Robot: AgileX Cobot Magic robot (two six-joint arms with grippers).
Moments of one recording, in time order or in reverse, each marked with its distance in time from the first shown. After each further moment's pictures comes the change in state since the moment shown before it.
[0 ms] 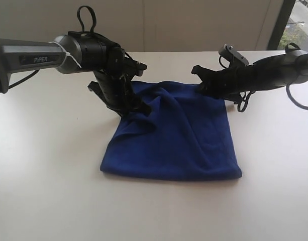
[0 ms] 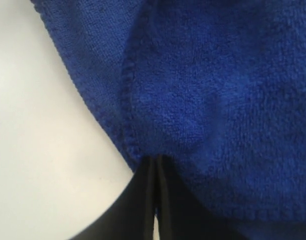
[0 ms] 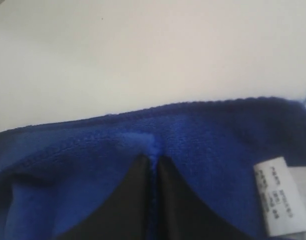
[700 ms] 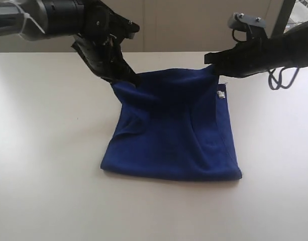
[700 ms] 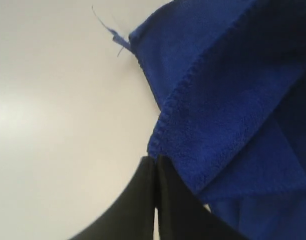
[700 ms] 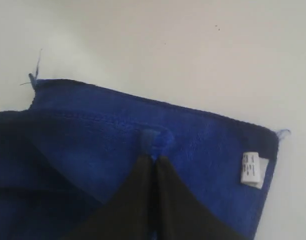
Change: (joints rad) left arm 0.000 -0.236 0.068 0.151 0.017 -0.002; right arm -0.016 -0.370 0.219 -0.268 -0.010 -0.150
